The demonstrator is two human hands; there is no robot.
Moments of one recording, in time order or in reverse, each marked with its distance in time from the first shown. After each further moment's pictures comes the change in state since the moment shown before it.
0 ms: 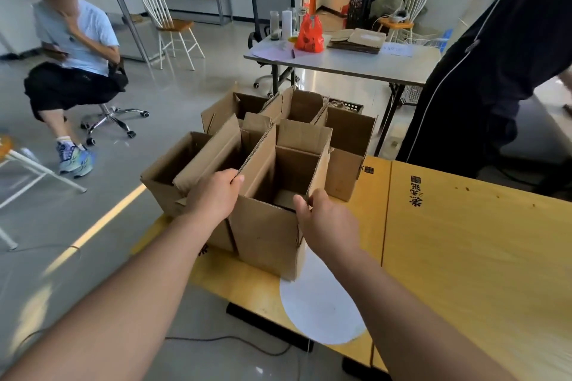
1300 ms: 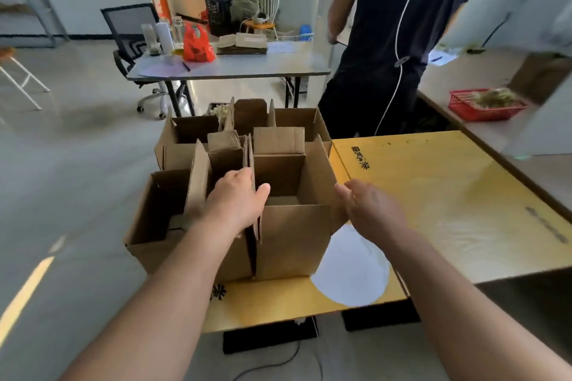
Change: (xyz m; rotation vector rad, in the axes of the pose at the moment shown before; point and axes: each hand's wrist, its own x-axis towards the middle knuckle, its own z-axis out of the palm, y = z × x) left_hand 0.039 -0.017 -0.037 -0.124 -0.296 0.441; right_hand -0.039 -0.049 -0.015 -0.125 0.181 0.458
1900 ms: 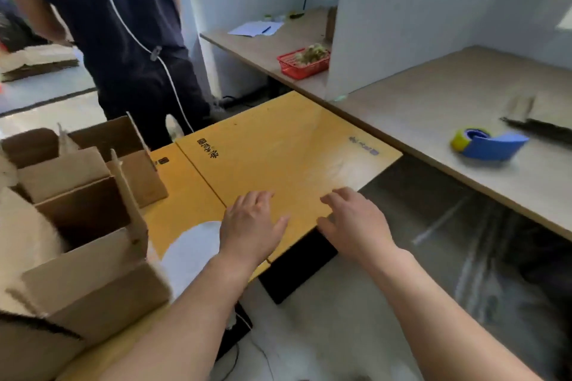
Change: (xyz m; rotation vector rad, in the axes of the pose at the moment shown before) left_hand -0.084 0.227 0.173 0.151 -0.229 0.668; right_hand -0.132 0.221 -0.063 -0.149 0.149 0.296
